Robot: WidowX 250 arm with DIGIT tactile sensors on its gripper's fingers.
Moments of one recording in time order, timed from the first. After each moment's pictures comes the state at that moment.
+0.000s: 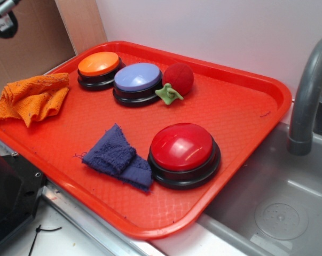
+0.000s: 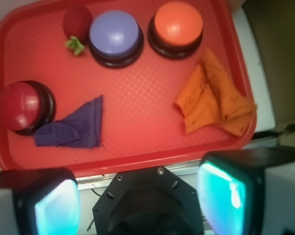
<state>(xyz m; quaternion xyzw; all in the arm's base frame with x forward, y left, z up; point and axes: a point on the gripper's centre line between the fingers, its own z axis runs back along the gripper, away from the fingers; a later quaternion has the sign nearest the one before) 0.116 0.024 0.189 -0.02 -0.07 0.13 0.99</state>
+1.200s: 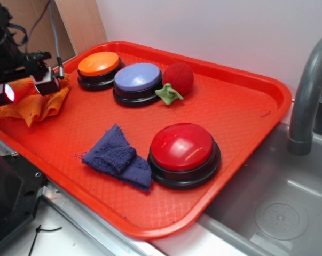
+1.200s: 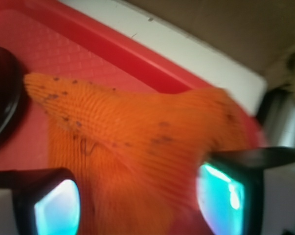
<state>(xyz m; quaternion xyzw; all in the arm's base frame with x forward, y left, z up) 0.153 0.130 0.042 0.05 -0.12 0.47 0.87</state>
